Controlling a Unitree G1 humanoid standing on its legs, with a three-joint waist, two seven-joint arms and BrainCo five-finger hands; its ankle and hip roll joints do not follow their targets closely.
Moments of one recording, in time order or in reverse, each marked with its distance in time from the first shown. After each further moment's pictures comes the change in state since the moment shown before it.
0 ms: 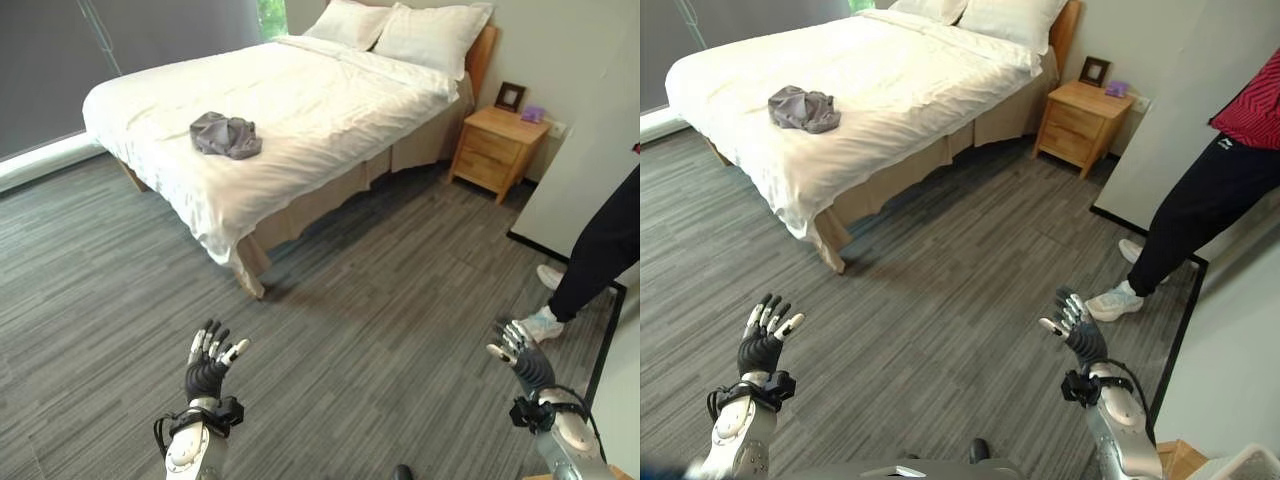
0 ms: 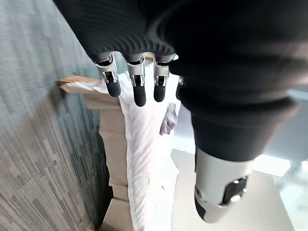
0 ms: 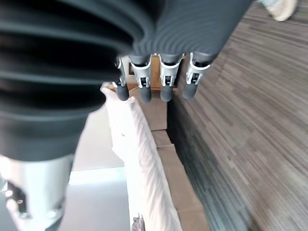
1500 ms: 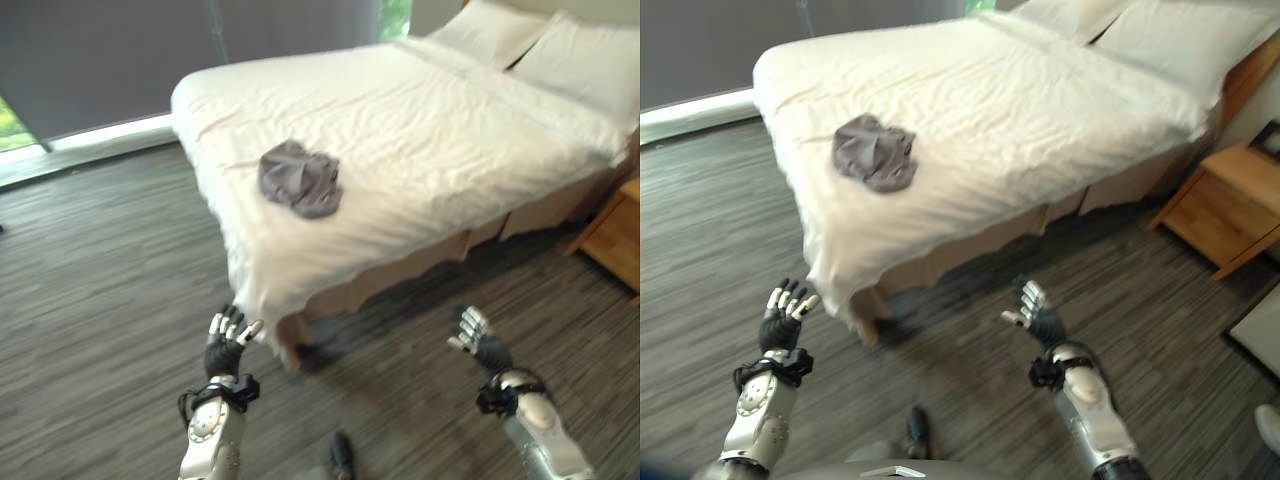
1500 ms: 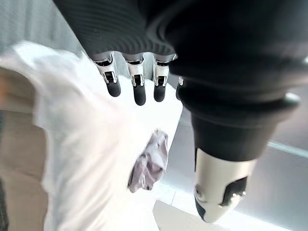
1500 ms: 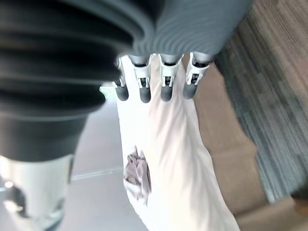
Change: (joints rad) left arm -0.203 -0.014 -0.080 0.146 -0.048 -0.048 0.060; right arm -0.063 0.036 0.191 0.028 0.001 -0.002 -0.011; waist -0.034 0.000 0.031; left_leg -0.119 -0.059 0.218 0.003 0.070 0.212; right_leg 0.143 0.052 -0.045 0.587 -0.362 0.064
